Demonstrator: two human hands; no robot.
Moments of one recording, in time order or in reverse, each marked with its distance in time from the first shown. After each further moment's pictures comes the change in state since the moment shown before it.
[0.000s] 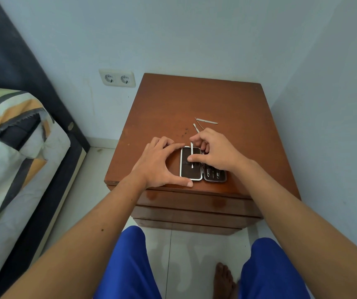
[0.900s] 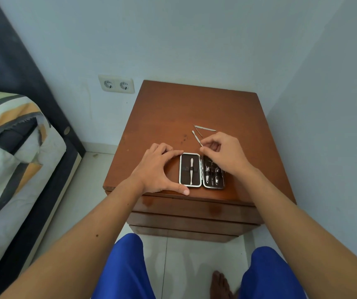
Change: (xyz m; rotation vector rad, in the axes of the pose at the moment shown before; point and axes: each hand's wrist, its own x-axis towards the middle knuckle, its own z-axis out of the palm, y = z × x) left_hand 0.001 -0.006 -0.003 -0.068 -0.059 0.005; right_hand -0.008 0.004 -0.014 -0.010 0.260 0.111
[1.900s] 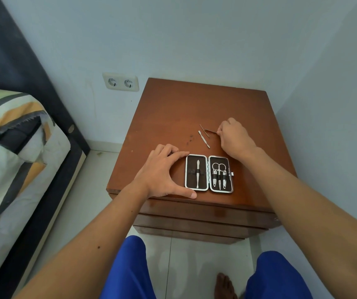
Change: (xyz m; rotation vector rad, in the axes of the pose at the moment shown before) left_hand -0.002 0.003 0.000 0.026 0.013 0.006; right_hand 0.062 0.022 -0.001 -0.503 -0.105 0.061
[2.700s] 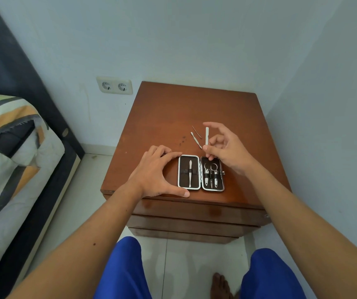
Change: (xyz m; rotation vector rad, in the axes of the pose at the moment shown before) left_hand 0.001 0.000 0.002 0.021 -0.009 -0.017; right_hand -0.059 -0.007 -0.014 1.047 -0.119 -0.022
